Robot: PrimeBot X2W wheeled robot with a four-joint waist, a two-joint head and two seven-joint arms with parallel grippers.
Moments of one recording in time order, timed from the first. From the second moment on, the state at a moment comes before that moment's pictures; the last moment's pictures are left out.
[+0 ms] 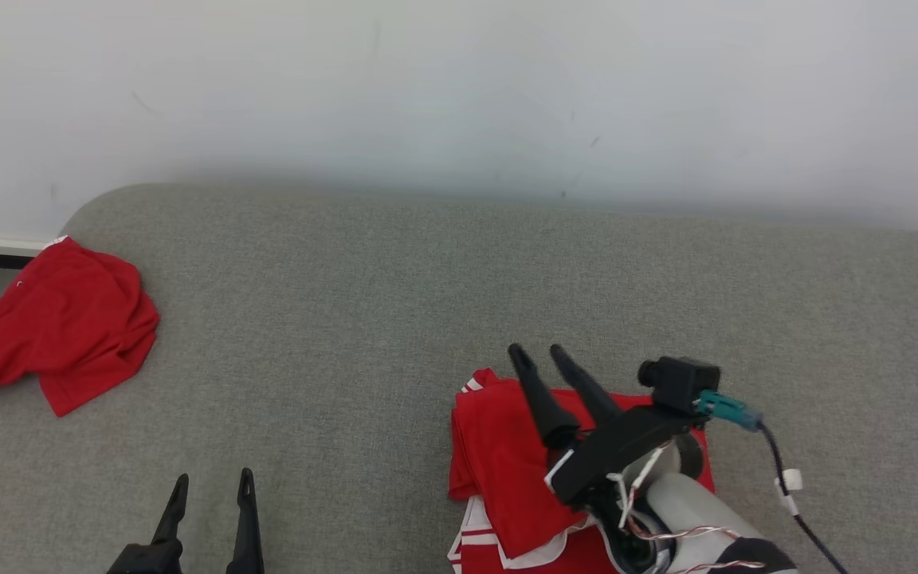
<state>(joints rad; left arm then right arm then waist) -0.04 0.16 -0.15 0.30 -0.29 0.06 -0.26 -0.51 -0.06 0.60 0.67 0.92 0.13 -0.21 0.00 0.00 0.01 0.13</state>
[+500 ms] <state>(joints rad) -0.02 0.15 -0.12 0.27 -0.27 0.06 -0.26 -0.38 -0.29 0.32 0.58 0.68 0.13 -0.26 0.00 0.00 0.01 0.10</state>
